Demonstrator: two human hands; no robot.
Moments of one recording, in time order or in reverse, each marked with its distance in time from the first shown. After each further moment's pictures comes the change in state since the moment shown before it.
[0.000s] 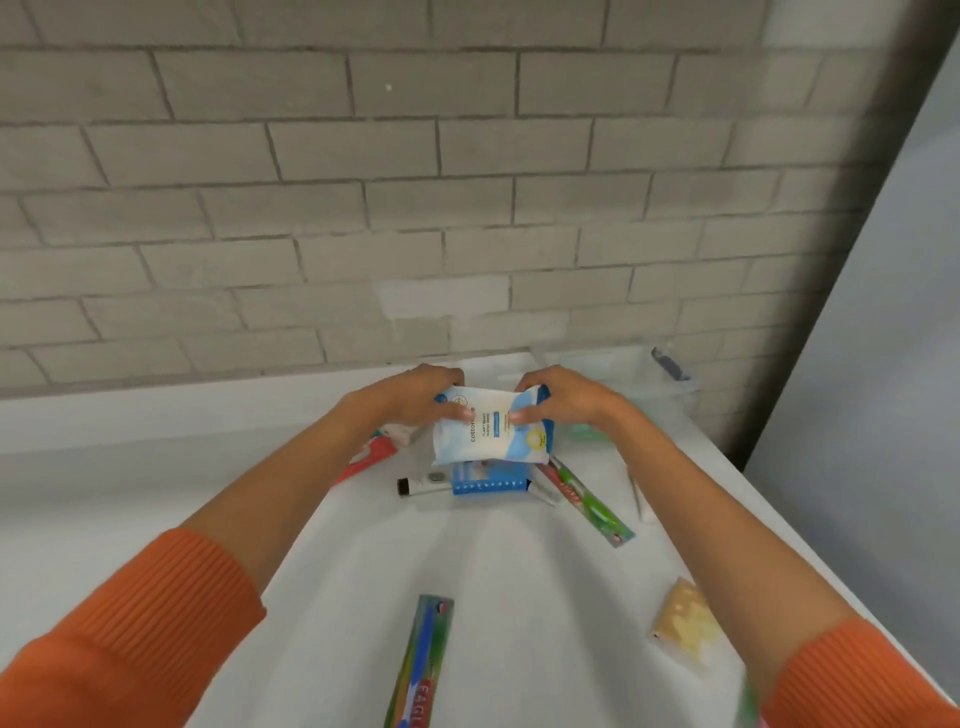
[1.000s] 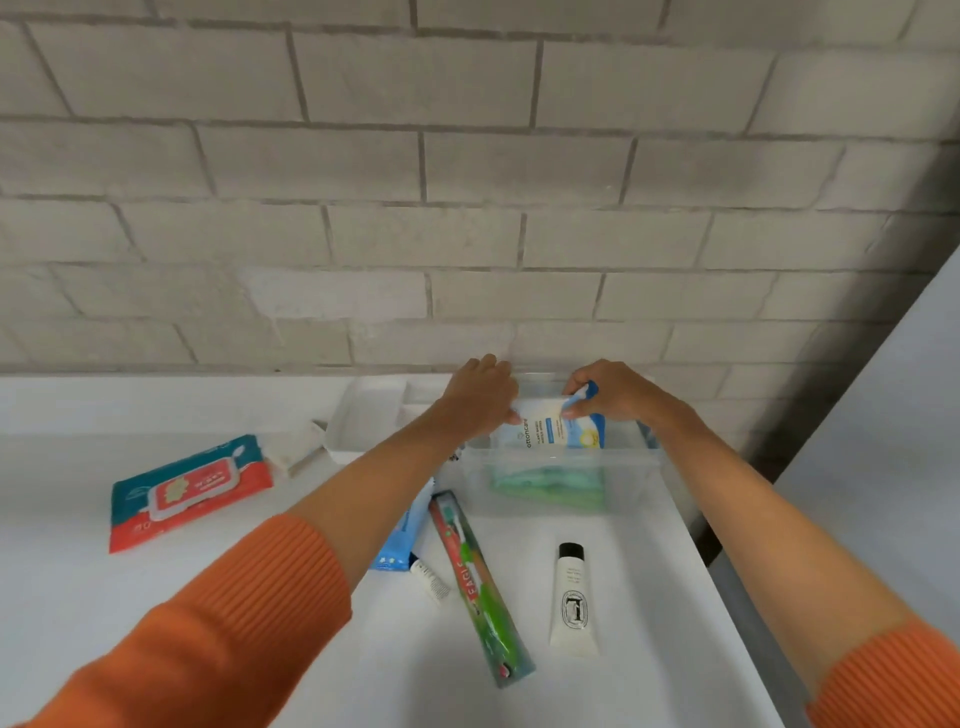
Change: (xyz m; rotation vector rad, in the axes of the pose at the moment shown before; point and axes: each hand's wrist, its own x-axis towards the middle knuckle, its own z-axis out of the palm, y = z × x) left_hand 0.237 0.098 0.062 0.449 0.119 -0.081; right_hand 0.121 0.191 -0.132 -0.193 -0.022 0.072
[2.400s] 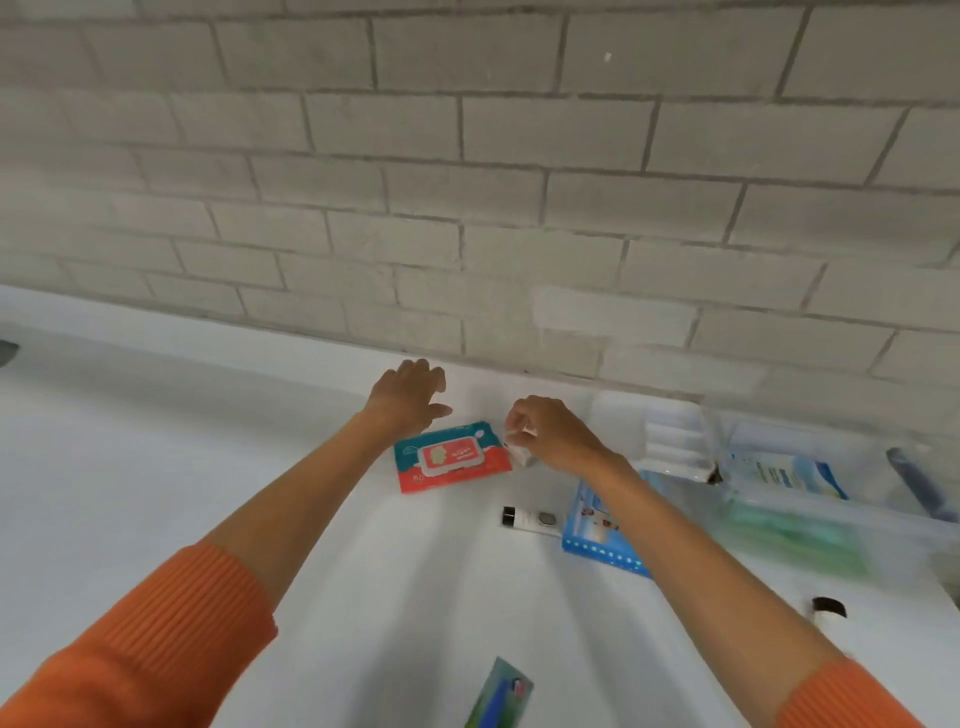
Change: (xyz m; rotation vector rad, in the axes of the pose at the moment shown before) left_hand -0.261 -0.257 0.004 -0.175 0.046 -0.563; right_hand 0.003 -0.292 0.190 0.000 -0.029 -0.437
